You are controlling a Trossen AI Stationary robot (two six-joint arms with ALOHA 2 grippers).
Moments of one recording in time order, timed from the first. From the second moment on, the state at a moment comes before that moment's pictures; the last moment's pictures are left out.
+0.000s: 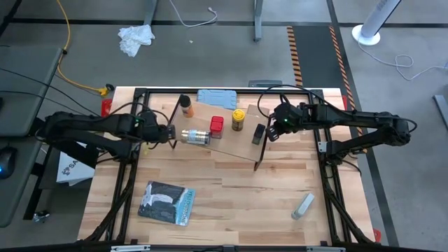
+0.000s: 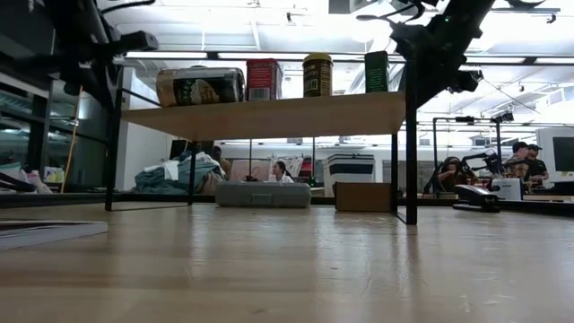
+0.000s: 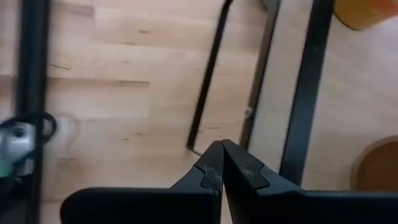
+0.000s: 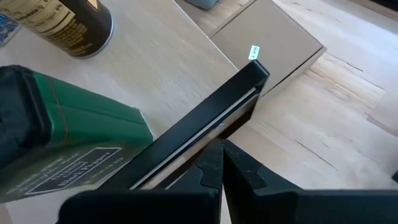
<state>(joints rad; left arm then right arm) -0.03 0.98 0.87 -1.17 -0.44 -1.59 -0.19 1.17 0.99 -0.85 0.21 0.71</state>
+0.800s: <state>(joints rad) -0.15 0.98 0.85 -1.08 -0.34 -1.68 -0.31 1.22 0.99 -0.73 0.28 0.65</state>
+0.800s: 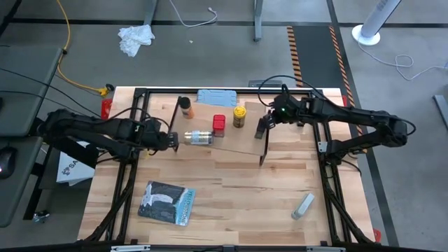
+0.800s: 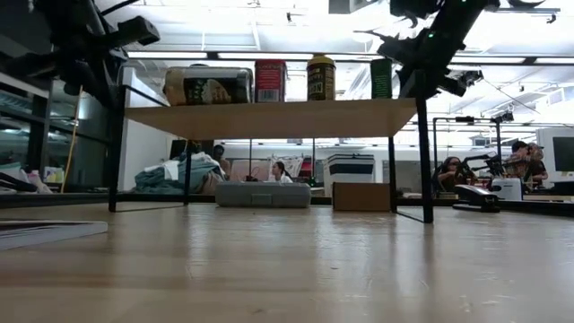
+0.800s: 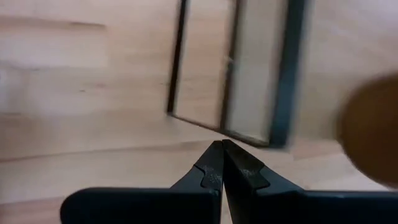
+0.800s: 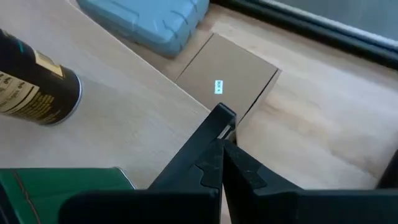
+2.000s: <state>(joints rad) -0.23 0.94 1.14 -1.28 -0.75 -1.71 -0.37 1.26 0.99 -0.62 0.19 0.56</state>
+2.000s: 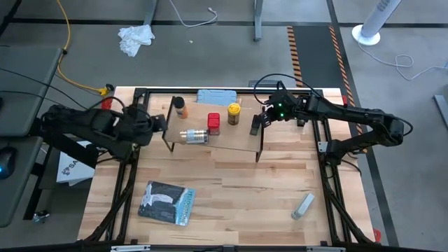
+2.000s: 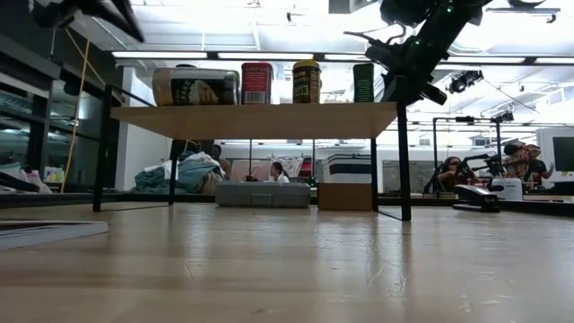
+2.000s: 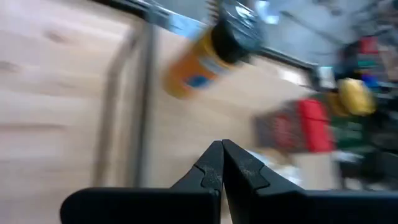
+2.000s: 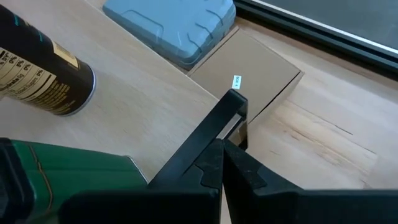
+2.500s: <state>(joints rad) -0.15 1.15 1.12 -1.54 -0.52 -1.71 -0.37 1.26 0.99 -0.62 0.18 0.56</state>
